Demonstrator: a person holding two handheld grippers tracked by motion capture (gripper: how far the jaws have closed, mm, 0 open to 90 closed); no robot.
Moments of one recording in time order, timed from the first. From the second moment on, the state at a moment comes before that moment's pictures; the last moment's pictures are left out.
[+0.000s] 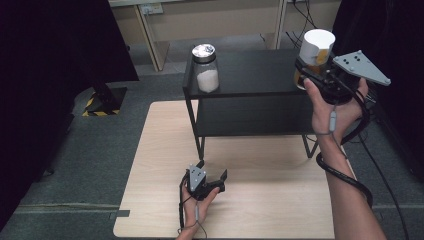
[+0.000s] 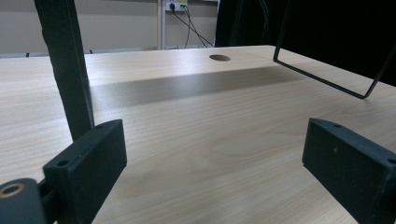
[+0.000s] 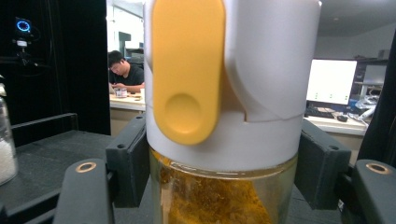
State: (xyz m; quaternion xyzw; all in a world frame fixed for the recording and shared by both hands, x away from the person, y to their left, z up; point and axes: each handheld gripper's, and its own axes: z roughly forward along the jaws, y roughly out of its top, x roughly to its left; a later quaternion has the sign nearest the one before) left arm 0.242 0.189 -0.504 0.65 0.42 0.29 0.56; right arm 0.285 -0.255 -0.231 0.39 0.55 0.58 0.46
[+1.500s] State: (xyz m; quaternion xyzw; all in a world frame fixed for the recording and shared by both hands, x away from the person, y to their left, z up) left arm 0.242 0.187 -0.504 0.65 0.42 0.29 0.56; right arm 0.309 -0.259 -0.230 0.42 0.55 0.57 0.44
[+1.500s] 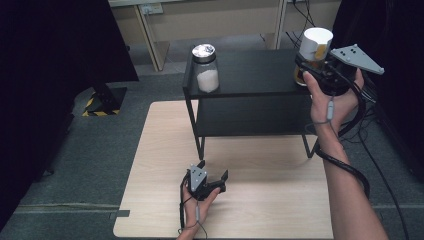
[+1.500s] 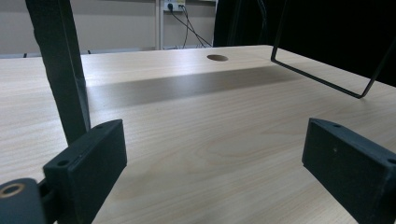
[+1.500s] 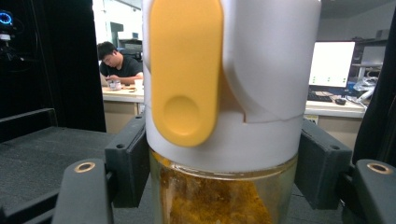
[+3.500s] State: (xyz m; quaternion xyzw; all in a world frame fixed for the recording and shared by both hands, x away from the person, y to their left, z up) left arm 0.241 0.186 -0.504 0.66 0.41 0.29 0.56; right arm 0.254 -0.297 -0.265 0.38 0.56 0.61 0.41
